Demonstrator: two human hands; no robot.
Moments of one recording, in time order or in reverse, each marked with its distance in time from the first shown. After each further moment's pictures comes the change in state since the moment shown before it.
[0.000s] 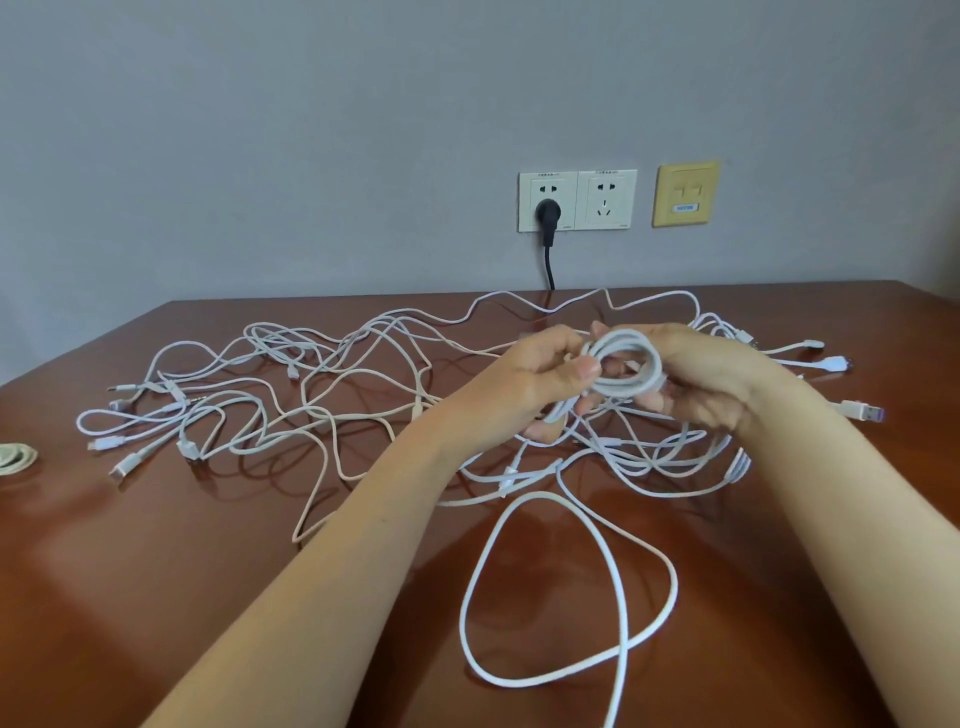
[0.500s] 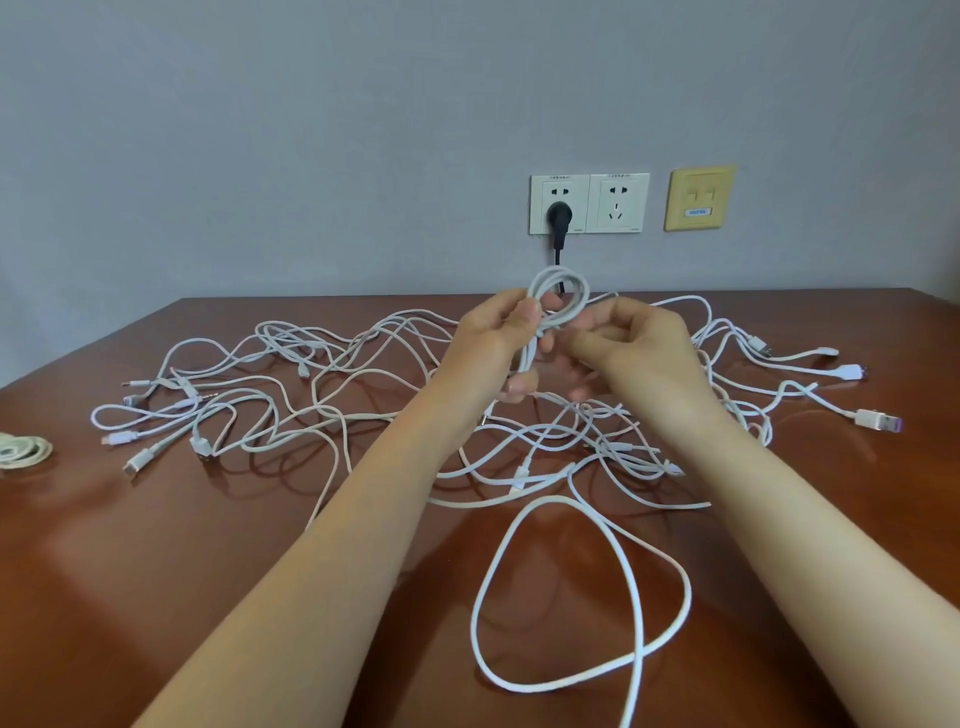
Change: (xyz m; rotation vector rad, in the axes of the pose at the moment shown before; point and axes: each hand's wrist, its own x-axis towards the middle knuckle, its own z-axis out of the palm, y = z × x) left_hand 0.005 0.002 -0.016 -0.230 0.389 0.080; right_hand 0.005 0.011 0.044 -0.124 0.251 -0.437
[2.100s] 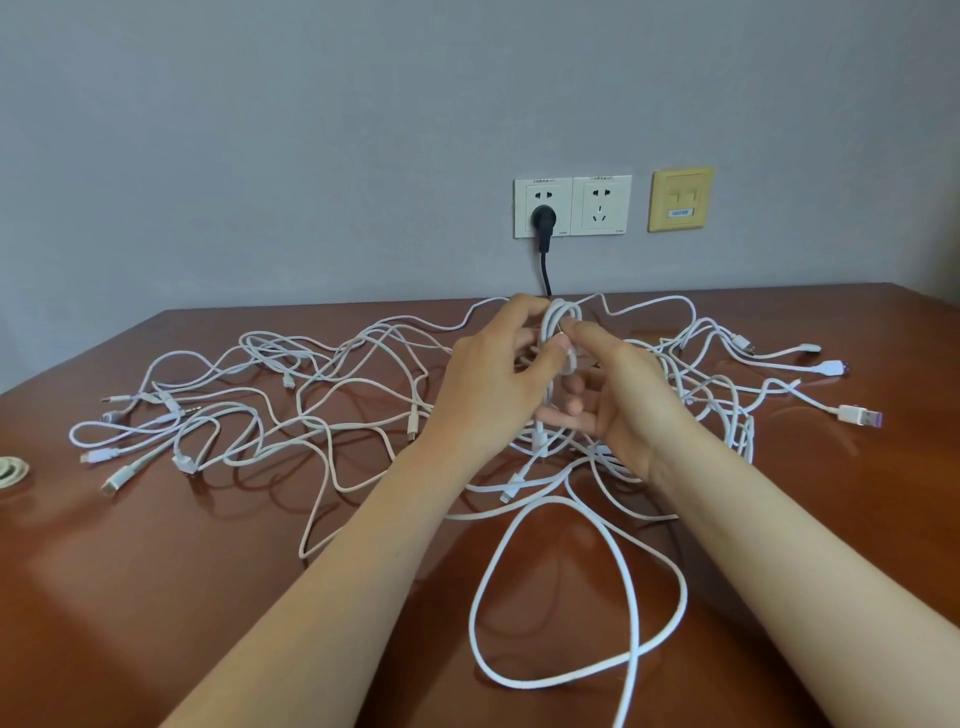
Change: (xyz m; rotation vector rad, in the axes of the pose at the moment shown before) left_hand -0.008 -0.010 0.016 0.666 0.123 0.299; right_hand 0.003 0.014 0.002 0.435 -0.050 0.291
